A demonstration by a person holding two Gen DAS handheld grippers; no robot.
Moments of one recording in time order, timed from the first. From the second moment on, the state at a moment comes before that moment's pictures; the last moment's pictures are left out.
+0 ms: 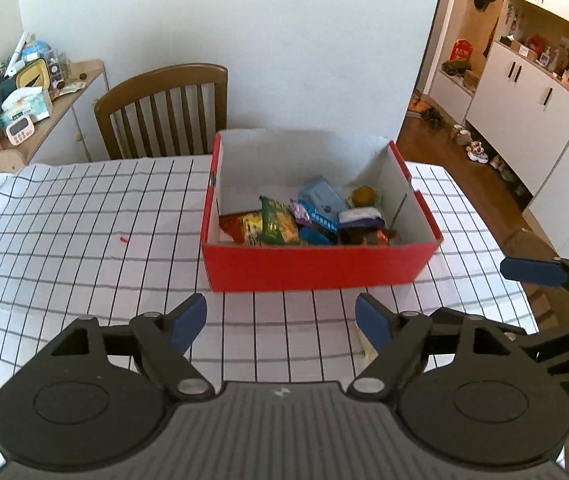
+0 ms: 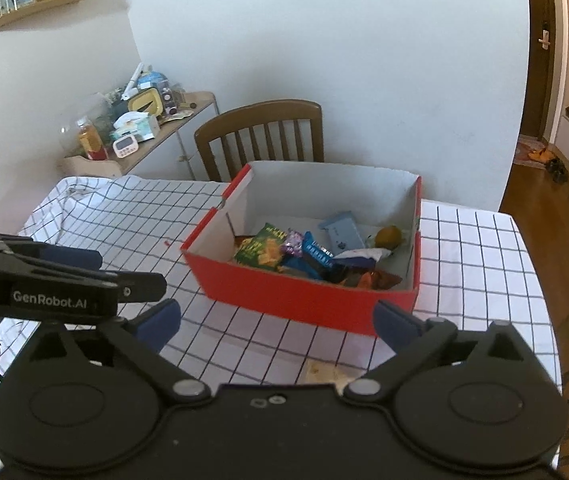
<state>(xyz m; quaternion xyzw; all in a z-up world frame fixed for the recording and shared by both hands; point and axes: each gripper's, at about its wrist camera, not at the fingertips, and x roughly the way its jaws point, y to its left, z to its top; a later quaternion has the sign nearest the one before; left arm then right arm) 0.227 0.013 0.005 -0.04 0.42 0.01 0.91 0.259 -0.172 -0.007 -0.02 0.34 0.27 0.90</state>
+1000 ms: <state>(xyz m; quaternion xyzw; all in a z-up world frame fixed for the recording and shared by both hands) 0.193 0.006 -0.135 -0.09 0.58 0.04 0.81 0.242 -0.192 -0.123 0.00 0.46 0.23 0.86</state>
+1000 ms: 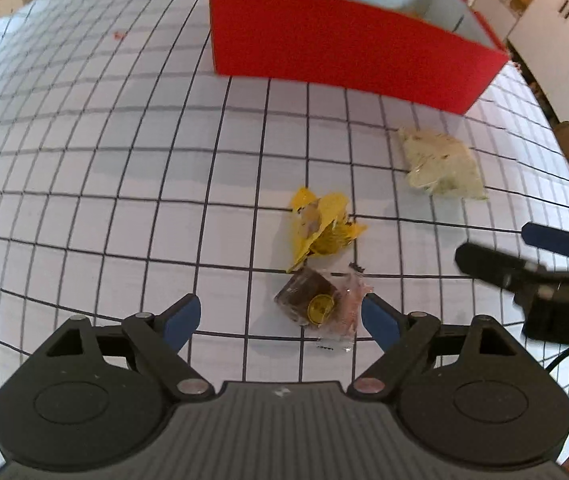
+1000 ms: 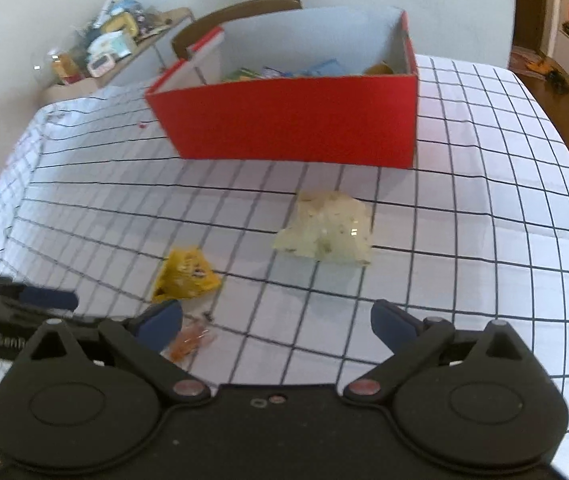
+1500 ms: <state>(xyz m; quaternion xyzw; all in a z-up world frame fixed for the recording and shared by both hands) 0.206 0.010 -0.163 -0.13 0.60 0.05 0.79 0.304 -0.179 -0.144 -0.02 0.47 0.18 0.86</state>
